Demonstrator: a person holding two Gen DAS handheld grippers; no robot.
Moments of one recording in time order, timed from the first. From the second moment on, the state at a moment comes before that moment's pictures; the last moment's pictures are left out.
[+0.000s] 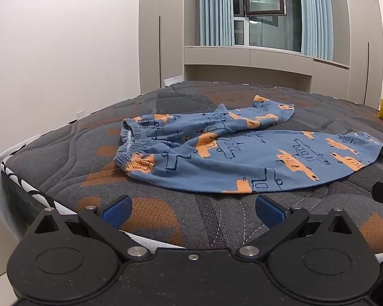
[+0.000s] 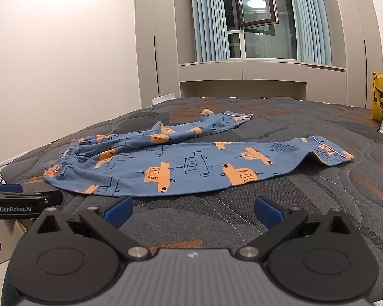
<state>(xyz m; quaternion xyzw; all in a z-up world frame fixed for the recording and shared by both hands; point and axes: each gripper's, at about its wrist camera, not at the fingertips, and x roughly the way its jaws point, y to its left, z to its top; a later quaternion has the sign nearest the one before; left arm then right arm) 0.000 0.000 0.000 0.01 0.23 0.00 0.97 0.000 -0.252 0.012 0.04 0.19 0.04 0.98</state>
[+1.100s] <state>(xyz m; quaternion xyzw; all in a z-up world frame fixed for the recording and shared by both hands) 0.001 0.005 -0.002 0.01 0.23 0.00 0.97 -0.001 -0.256 0.010 0.04 0.19 0.04 0.98</state>
